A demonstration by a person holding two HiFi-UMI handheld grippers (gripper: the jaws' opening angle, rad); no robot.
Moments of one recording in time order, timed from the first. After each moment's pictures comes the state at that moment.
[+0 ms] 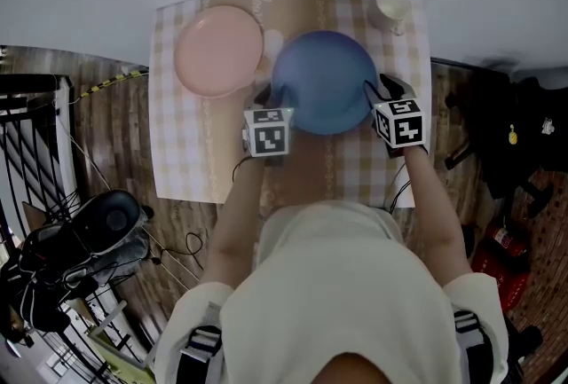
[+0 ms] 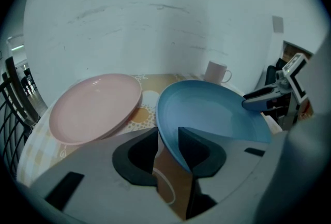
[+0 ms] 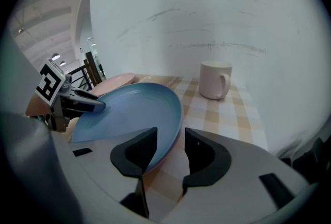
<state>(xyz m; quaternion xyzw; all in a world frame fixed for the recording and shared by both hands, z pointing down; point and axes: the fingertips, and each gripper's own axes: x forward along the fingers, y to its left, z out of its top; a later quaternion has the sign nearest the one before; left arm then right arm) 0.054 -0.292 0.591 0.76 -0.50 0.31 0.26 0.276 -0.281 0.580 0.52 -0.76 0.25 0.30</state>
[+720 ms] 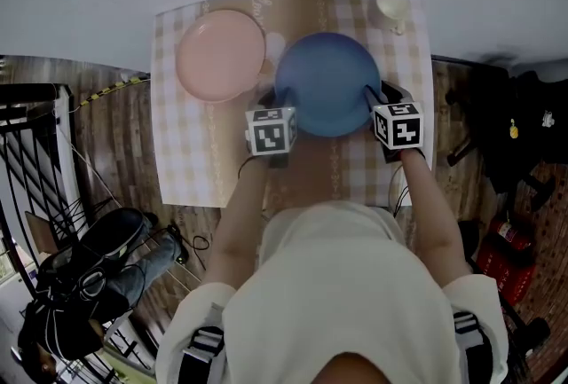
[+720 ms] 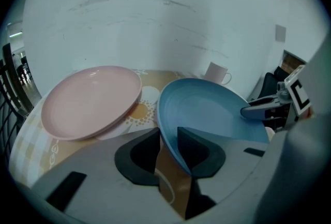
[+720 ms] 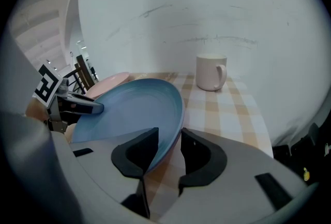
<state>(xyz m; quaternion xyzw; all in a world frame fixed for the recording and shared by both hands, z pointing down) 0.054 -0.293 0.599 0.77 -0.48 0.29 0.30 0.272 -0.270 0.590 0.55 -0.73 0.29 0.29</state>
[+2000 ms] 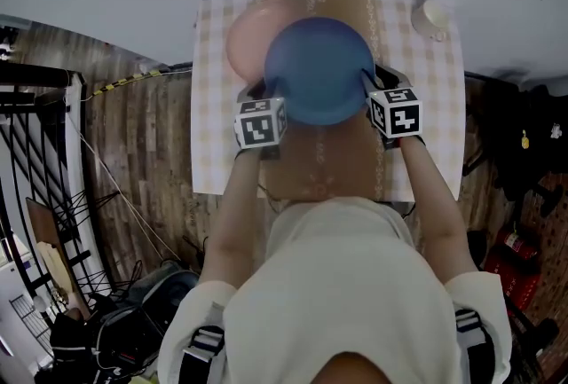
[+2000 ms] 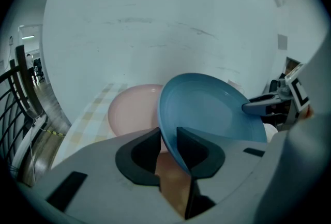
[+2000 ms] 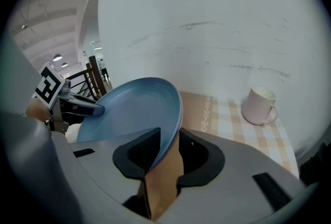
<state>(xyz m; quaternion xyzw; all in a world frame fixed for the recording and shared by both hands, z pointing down) -0.099 -0.307 0.559 0.76 -0.53 0.26 0.27 0.124 -0.305 0.538 0.53 -0.77 0.22 0.27</state>
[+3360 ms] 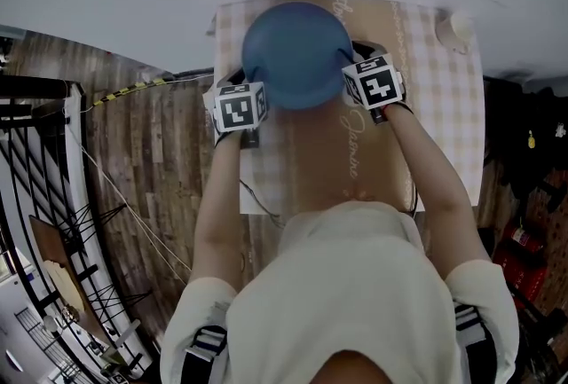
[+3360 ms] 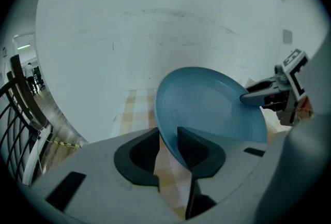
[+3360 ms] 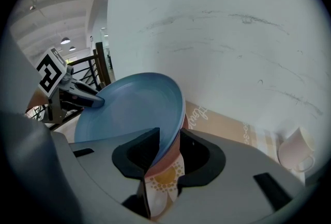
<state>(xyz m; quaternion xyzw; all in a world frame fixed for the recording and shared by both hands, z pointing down) -0.215 -0.394 0.567 0.76 -0.52 0.30 0.26 0.003 -0.407 0.546 0.50 -0.79 0.18 0.32</state>
